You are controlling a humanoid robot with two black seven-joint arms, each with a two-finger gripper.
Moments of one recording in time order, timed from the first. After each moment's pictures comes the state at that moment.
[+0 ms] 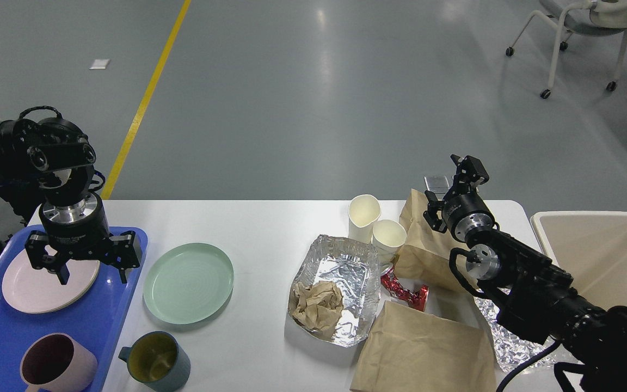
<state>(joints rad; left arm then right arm) -1.64 0.36 1.14 -0.91 0.04 -0.96 0.38 0.75 -0.09 0.52 0.43 0.01 0.03 0.36</state>
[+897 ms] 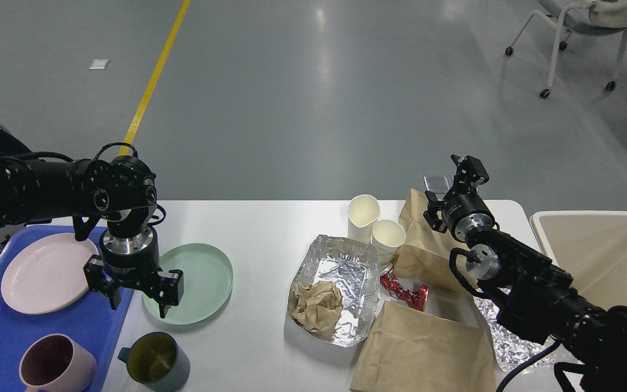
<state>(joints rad) -1.54 0.24 1.00 -0.96 0.19 -0.96 0.32 0.75 -0.09 0.52 0.43 0.01 0.03 0.36</state>
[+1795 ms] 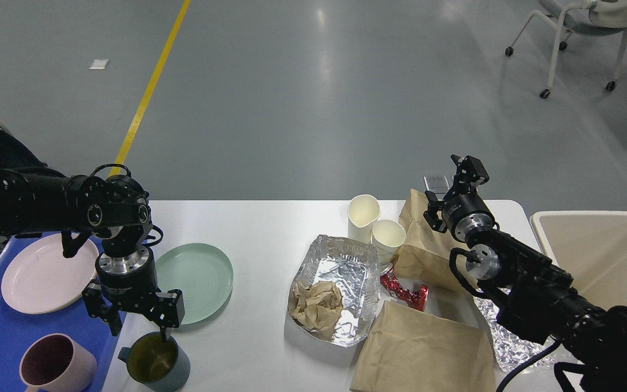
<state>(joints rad) -1.53 0.24 1.06 -0.98 0.21 -0.96 0.23 0.75 -0.09 0.52 0.43 0.01 0.03 0.36</state>
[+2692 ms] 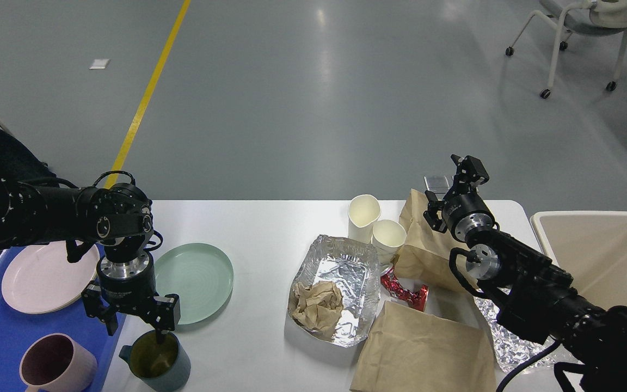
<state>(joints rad) -1.46 0.21 1.06 -0.89 0.25 -0.96 0.24 0.75 -0.09 0.52 0.43 0.01 0.03 0.36</state>
